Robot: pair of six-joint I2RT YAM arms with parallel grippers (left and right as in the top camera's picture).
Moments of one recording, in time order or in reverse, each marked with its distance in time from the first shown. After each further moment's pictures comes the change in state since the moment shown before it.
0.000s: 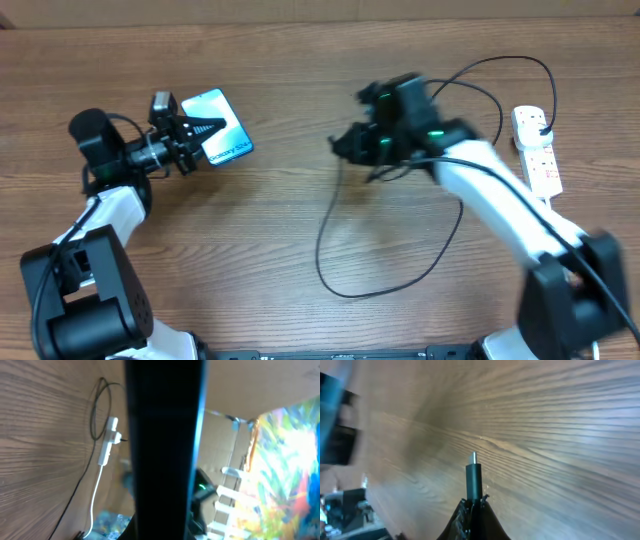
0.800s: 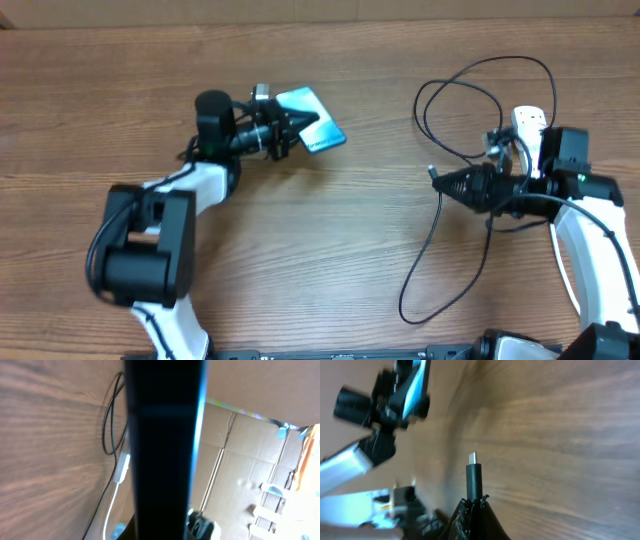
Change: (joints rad) left arm -0.443 0.257 0.156 0.168 -0.393 -0.089; right arm -0.585 -0.296 -0.373 -0.289 -0.451 -0.410
